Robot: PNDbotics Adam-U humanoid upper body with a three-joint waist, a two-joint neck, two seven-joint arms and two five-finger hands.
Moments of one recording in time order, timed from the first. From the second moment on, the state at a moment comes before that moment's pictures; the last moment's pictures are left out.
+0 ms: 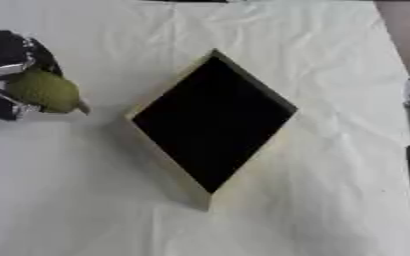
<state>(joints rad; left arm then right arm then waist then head) -0.82 0.63 -0.24 -1.70 -0.91 -0.23 -0.67 -0.57 -0.44 -0.09 -1.98 0.11 -0.21 -0.61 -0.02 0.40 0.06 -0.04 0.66</state>
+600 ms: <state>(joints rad) -1.00 0.46 -0.27 -1.73 -0.82 -0.22 -0.63 -0.58 -0.44 -0.10 -1.98 0.11 -0.22 -0.61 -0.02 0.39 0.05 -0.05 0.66</state>
